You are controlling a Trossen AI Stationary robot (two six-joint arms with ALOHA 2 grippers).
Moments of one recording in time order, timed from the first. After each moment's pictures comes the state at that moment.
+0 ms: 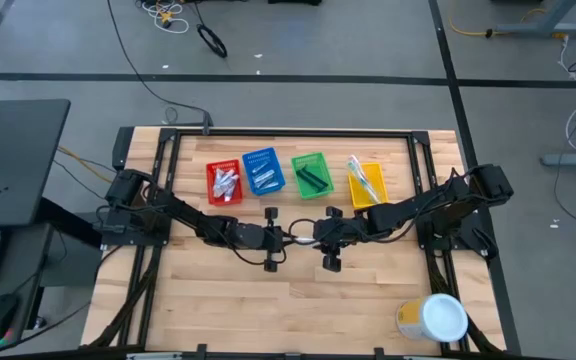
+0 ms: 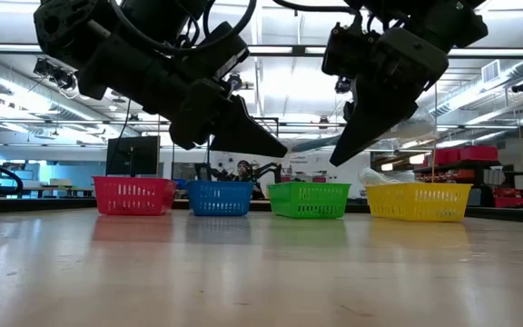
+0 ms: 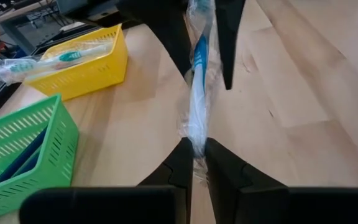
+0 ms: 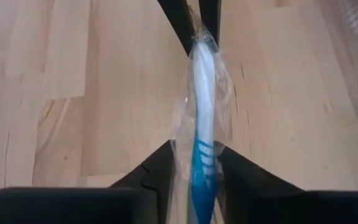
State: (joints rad) left arm -0.23 1.80 0.74 0.64 -0.36 0.15; right arm 0.22 1.59 0.89 -0.21 0.10 0.28
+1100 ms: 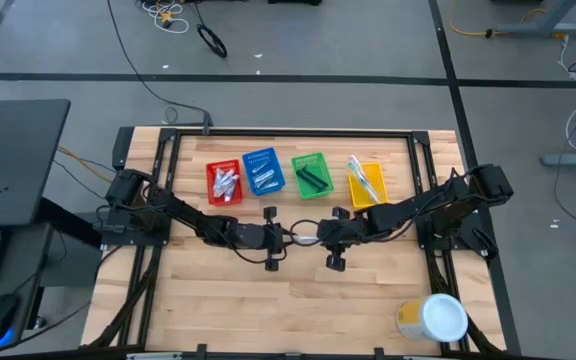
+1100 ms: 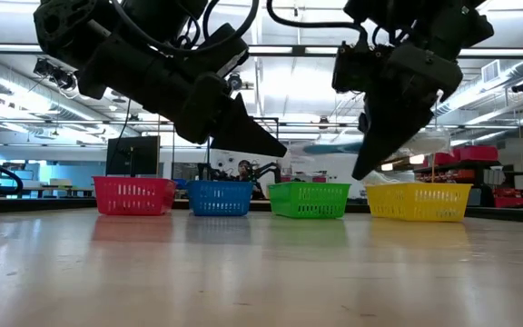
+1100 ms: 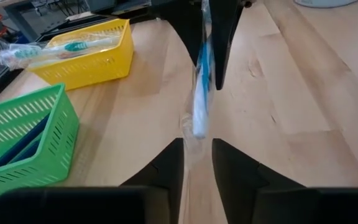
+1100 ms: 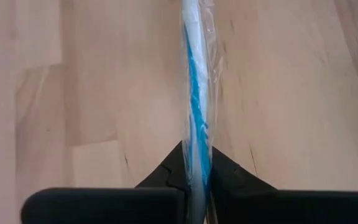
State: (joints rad) left arm -0.23 1.80 0.75 0.64 -0.38 0.07; right arm 0.22 1.59 0.89 -0.32 0.10 0.34
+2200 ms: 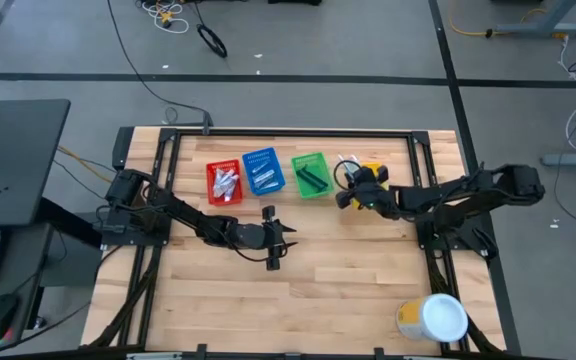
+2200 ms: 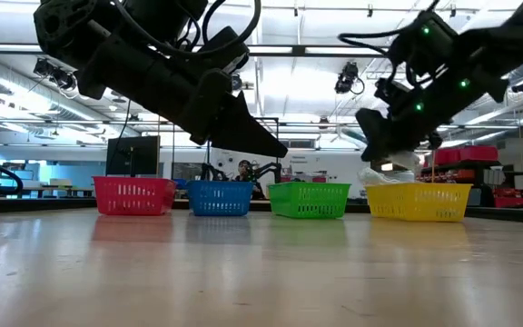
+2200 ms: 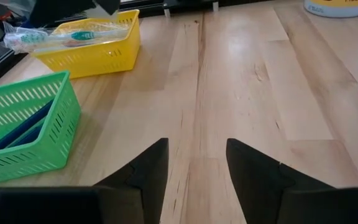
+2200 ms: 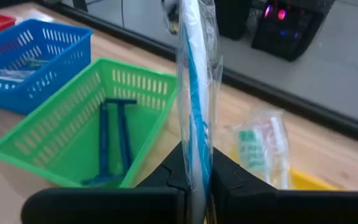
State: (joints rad) left arm -0.23 1.80 0.75 0.63 -0.40 -0.01; right arm -0.08 1.31 0.45 0.19 0.78 0.47
